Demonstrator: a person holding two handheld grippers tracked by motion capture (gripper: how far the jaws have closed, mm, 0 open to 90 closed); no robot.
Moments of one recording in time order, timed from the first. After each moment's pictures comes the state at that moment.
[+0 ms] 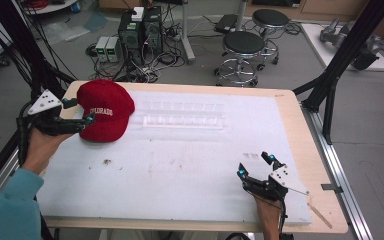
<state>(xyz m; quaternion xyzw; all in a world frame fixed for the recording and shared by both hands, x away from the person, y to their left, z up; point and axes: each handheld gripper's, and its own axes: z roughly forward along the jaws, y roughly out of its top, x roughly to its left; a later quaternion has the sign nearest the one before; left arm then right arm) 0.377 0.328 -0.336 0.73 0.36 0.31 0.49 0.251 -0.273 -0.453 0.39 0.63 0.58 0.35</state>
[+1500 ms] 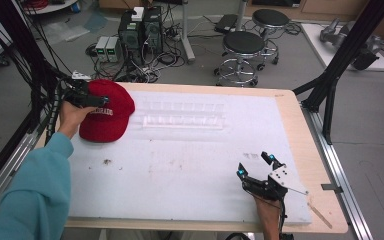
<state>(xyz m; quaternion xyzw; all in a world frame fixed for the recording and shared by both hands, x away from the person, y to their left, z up) 0.491 0.310 -0.366 0.73 0.50 0.28 0.36 0.251 -0.272 -0.453 0.39 0.63 0.57 0.35</state>
